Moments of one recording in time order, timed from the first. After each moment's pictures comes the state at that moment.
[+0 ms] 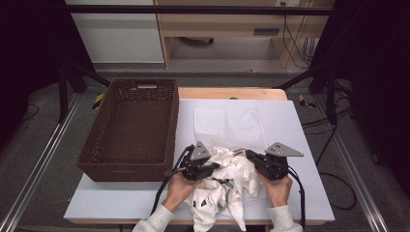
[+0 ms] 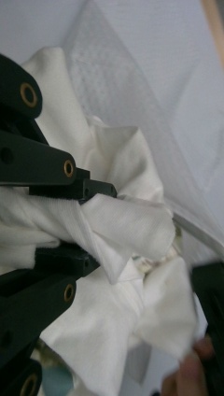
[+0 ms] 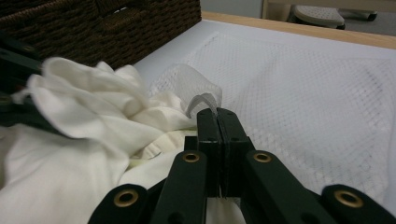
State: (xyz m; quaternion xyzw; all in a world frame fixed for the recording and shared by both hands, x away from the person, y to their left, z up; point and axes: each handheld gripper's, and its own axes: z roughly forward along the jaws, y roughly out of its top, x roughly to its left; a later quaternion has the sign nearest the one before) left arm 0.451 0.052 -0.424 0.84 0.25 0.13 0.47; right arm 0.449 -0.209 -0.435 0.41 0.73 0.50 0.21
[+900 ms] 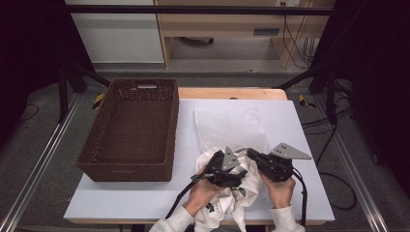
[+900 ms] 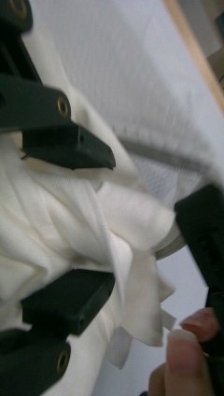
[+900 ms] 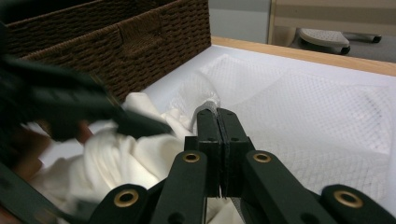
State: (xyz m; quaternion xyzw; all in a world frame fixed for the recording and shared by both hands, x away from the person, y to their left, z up) left arm 0.443 -0.001 -0.423 0.84 0.22 0.18 0.46; right arm 0.437 -0.215 -0.420 0.39 0.72 0.53 0.21
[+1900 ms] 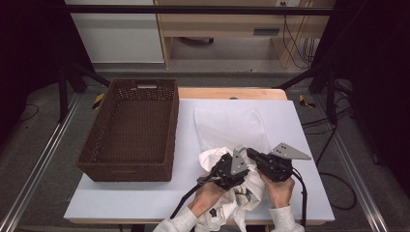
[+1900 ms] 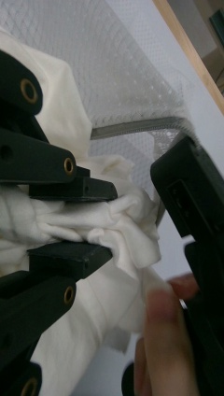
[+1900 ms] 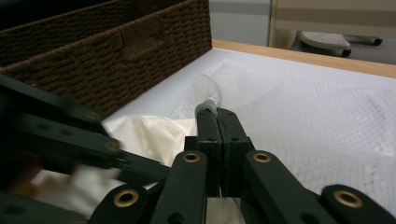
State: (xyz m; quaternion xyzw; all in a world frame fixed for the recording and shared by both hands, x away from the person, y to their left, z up) left arm 0.439 -0.037 -0.429 0.87 0.21 0.20 0.40; right arm 0.438 -0.214 -0.421 0.39 0.71 0.54 0.21
